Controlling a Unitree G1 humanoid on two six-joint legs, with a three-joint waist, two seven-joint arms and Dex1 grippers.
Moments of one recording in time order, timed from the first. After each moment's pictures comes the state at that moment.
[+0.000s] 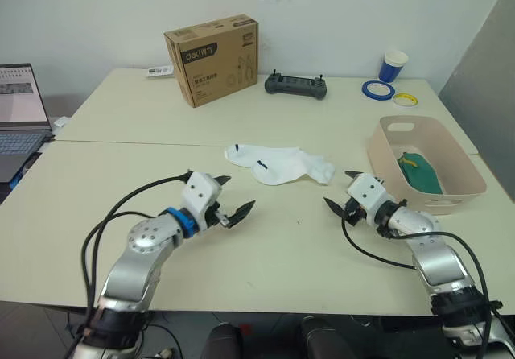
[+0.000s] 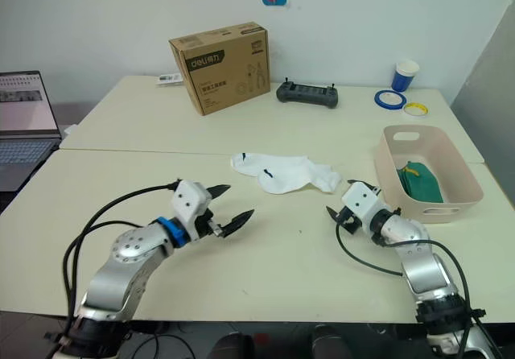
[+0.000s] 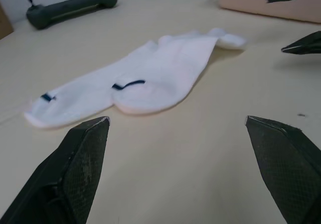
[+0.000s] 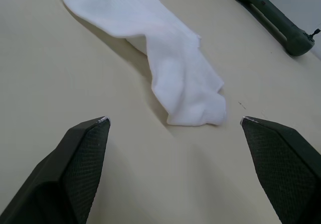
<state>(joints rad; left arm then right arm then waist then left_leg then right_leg) -0.27 0.46 -0.08 -0.08 -0.19 0.26 -0.67 -0.34 -0.50 0.15 0.08 -0.13 0.13 0.57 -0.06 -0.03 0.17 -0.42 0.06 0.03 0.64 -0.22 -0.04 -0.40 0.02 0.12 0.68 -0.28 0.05</state>
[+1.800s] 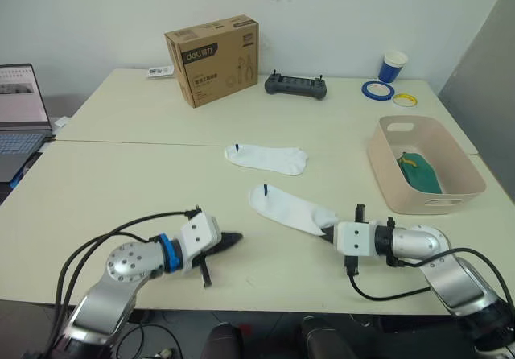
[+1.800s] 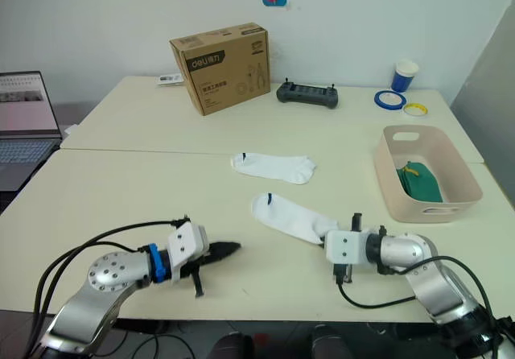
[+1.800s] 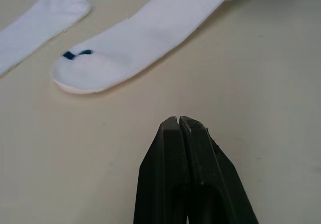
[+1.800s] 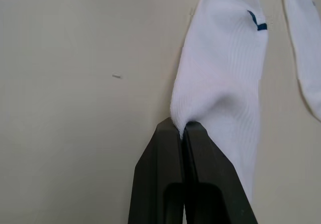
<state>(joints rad) 0.07 0.71 -0.07 -0.41 -0.24 0.26 -0.91 -0.15 -0.71 0.27 -0.32 -0.14 0.08 0.93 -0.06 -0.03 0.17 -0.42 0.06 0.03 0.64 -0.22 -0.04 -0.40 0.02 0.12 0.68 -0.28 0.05</state>
